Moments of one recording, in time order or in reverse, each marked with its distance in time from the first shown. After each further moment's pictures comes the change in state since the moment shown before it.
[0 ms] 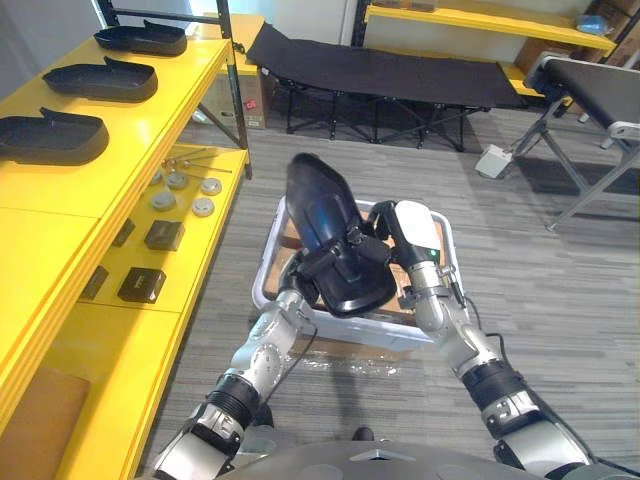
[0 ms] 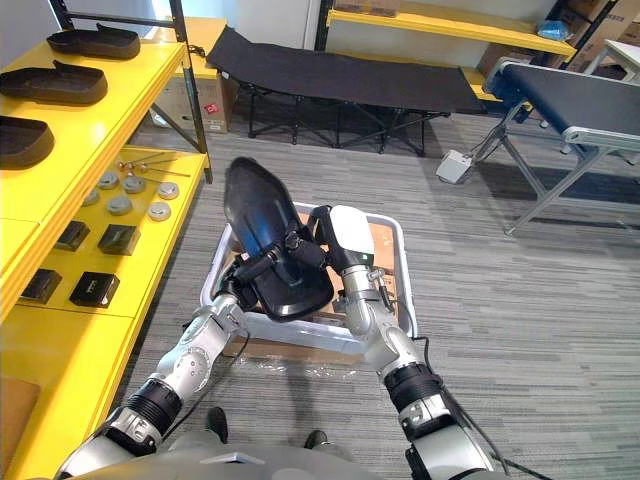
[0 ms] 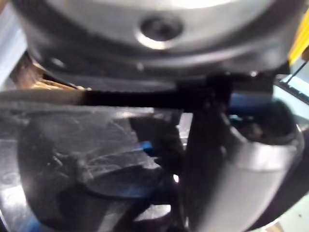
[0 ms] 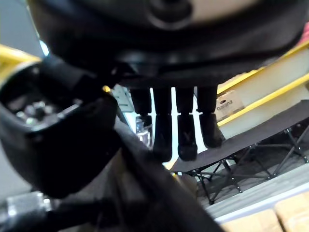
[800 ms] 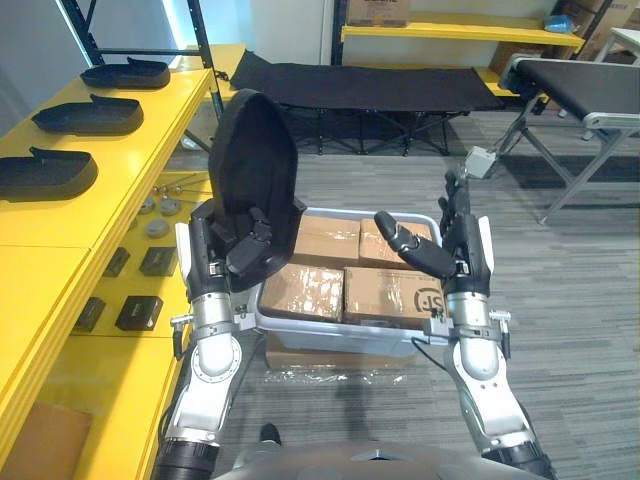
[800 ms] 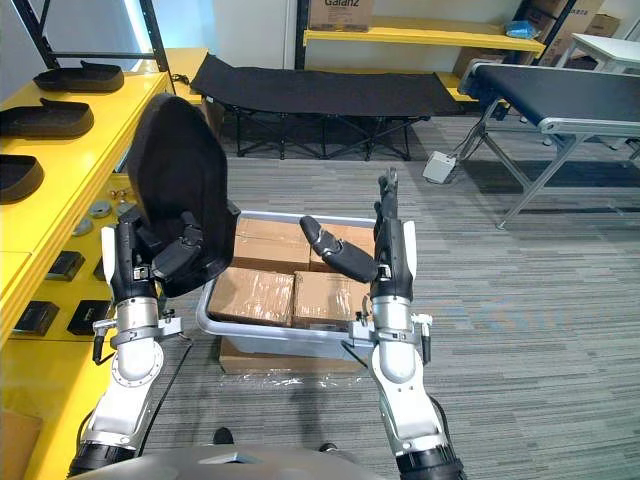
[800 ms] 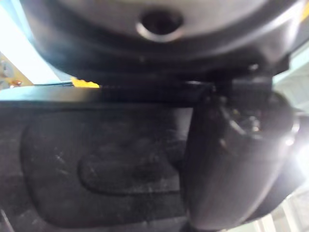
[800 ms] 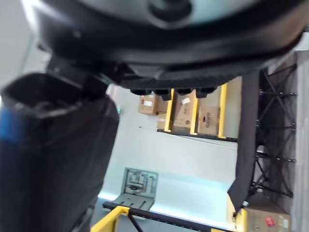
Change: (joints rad) left arm 0.395 0.043 0.251 -0.560 0.931 -0.134 0.332; right arm 0.425 0.095 -0.164 -0.510 0.657 -0.032 0.217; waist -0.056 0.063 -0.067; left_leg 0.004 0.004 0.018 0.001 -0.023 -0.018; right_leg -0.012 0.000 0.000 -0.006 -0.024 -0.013
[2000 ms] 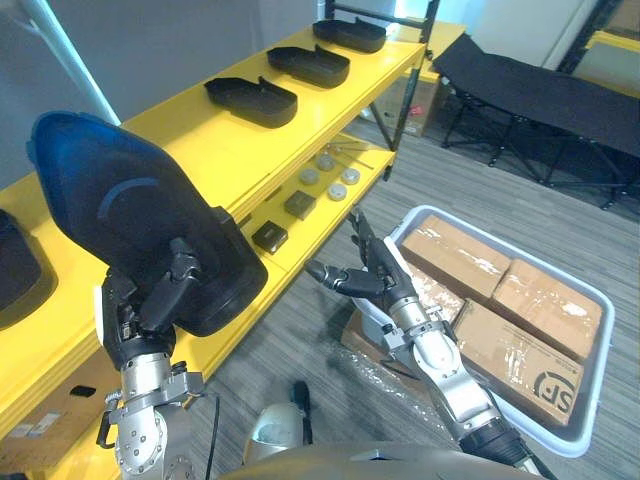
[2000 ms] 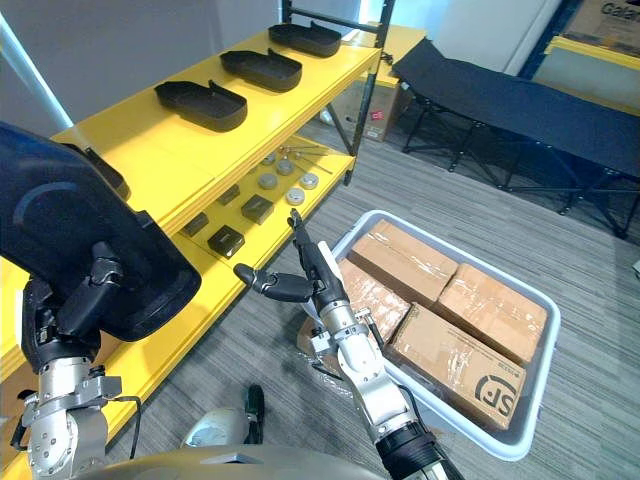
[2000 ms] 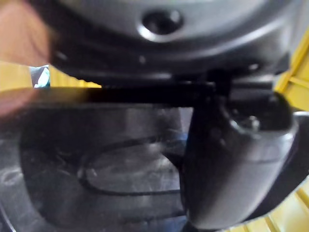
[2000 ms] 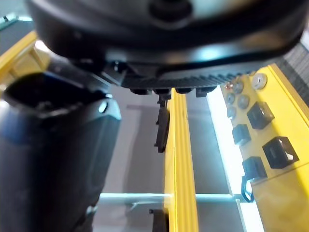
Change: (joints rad) left arm 0.350 -0.084 0.204 -0.278 -0.399 -0.043 -0.333; right arm -0.189 -0.032 0.229 0.215 0.020 0.062 0.175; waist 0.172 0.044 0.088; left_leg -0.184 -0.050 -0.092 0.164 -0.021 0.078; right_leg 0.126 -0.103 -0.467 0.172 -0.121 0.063
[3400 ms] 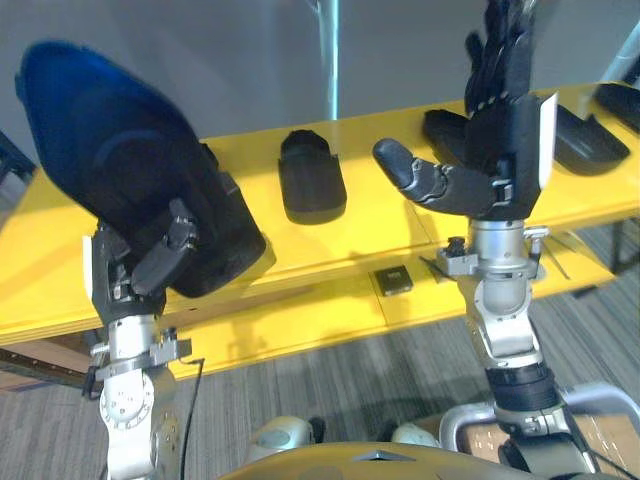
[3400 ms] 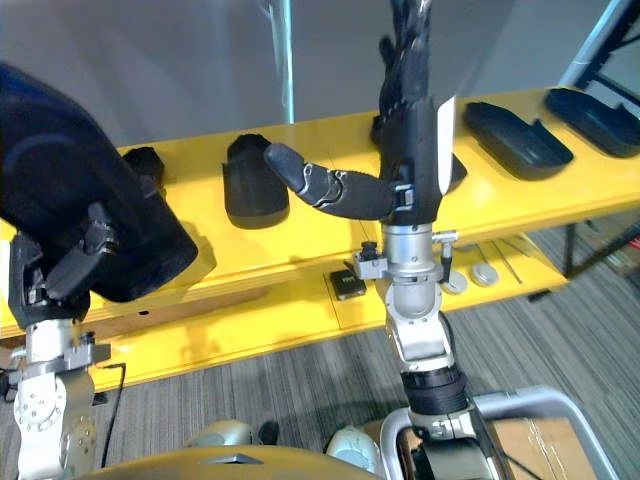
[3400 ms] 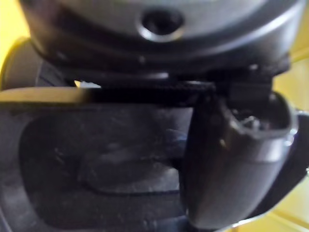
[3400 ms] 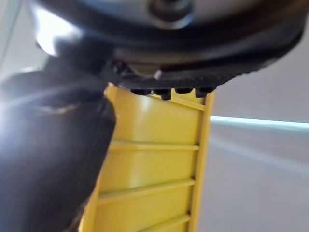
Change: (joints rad) left arm -0.165 0.088 0.102 0.080 0.001 -0.043 -0.102; right arm -0.312 -0.101 -0.309 -0.271 0.026 -0.365 -0.109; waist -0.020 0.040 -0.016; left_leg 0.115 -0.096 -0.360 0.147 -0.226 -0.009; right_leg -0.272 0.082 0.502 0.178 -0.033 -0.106
